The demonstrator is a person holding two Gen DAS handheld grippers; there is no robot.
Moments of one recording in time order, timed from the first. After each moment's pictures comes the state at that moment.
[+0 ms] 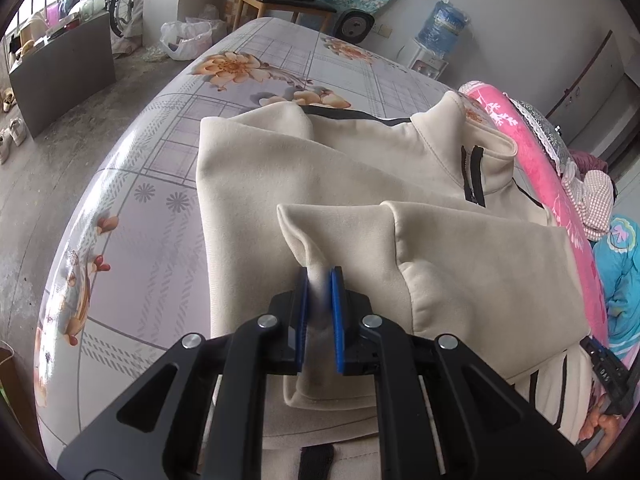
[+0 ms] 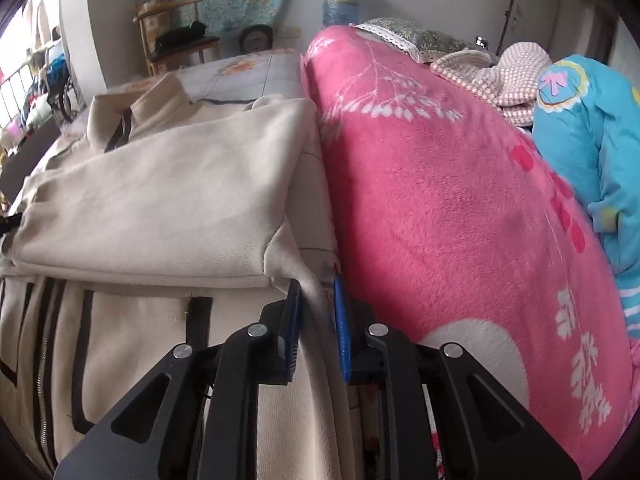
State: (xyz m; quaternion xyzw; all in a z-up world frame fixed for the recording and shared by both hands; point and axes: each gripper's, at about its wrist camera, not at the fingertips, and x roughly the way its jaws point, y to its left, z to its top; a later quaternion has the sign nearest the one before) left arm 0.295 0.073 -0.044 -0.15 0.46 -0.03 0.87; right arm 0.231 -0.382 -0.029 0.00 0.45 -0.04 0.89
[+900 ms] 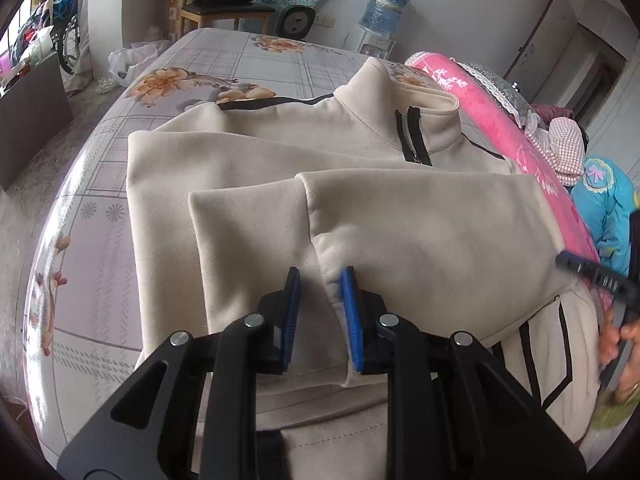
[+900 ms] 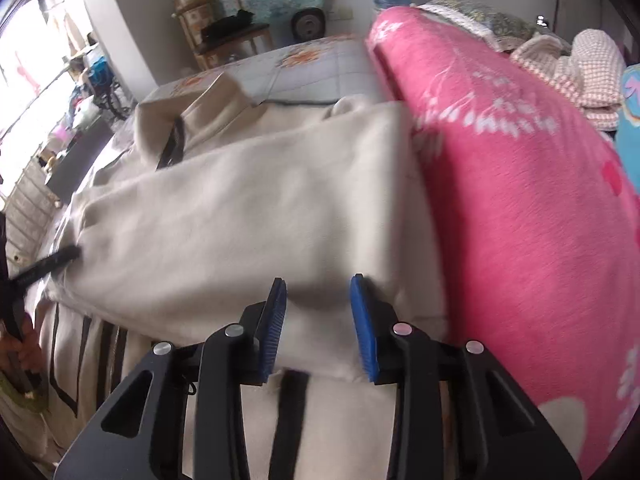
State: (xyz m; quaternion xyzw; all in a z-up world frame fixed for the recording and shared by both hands) left arm 0.284 0.030 -0.044 -0.09 0.45 -0.11 0.88; right arm 0.292 -0.360 -0.019 0.06 0.48 0.07 0.87
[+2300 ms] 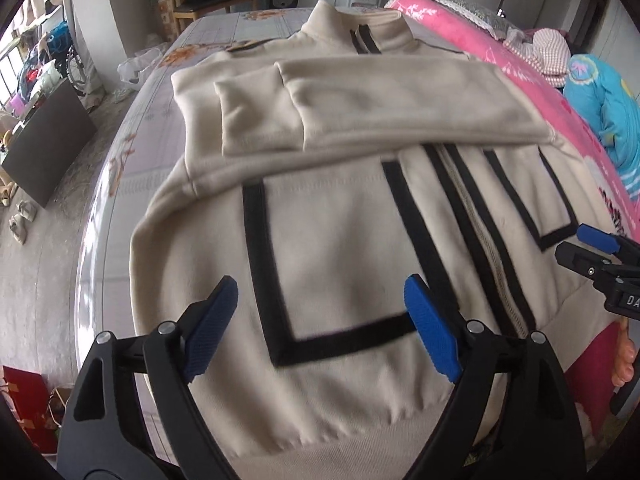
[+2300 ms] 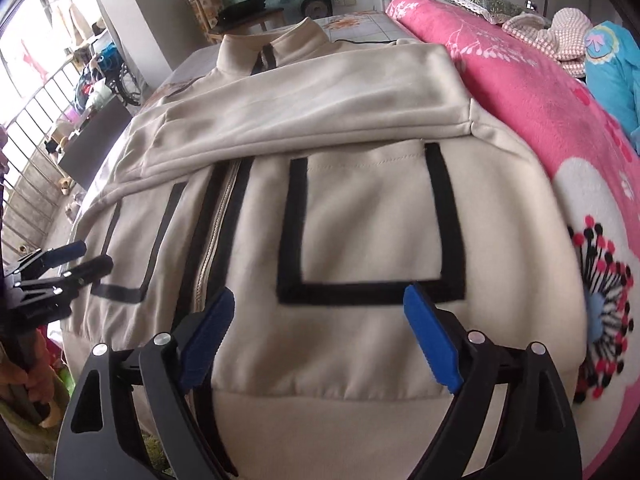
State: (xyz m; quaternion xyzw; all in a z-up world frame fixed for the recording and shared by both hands) left arm 0.132 0.004 -0.033 0.02 0.51 -0.08 0.86; right arm 0.126 -0.264 -0.031 0.06 0.51 0.07 0.86
